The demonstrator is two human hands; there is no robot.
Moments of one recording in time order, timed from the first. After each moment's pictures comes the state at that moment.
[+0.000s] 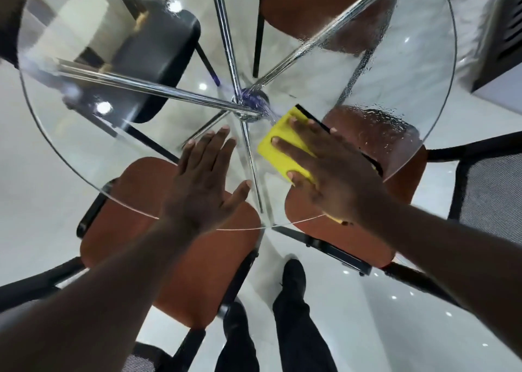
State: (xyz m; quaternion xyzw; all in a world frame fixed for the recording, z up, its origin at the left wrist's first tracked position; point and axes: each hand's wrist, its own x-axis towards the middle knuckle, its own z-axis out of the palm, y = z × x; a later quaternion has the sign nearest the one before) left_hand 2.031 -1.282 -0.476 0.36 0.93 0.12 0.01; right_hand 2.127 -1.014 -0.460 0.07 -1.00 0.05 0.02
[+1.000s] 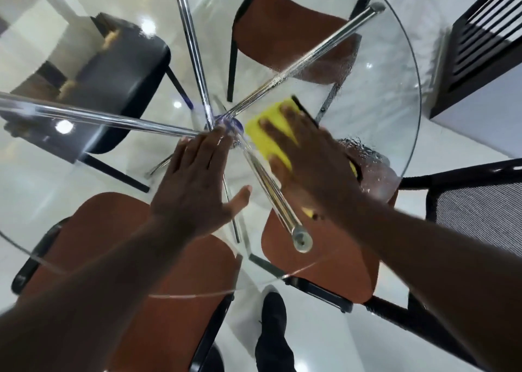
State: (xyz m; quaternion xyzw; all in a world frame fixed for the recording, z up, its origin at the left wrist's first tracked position) left_hand 1.969 -1.205 -0.476 0.39 0.92 0.10 -0.02; right_hand 2.049 -0.977 -0.468 -0.04 -0.99 0.03 0.09
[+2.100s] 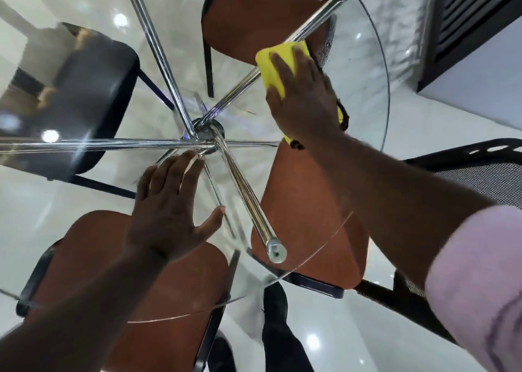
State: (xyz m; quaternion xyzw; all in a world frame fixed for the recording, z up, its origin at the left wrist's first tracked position) left_hand 1.967 -1.202 -0.471 0.39 0.92 0.08 0.02; right_hand 1.963 -0.884 -0.461 -0.22 -0.97 0.00 0.13
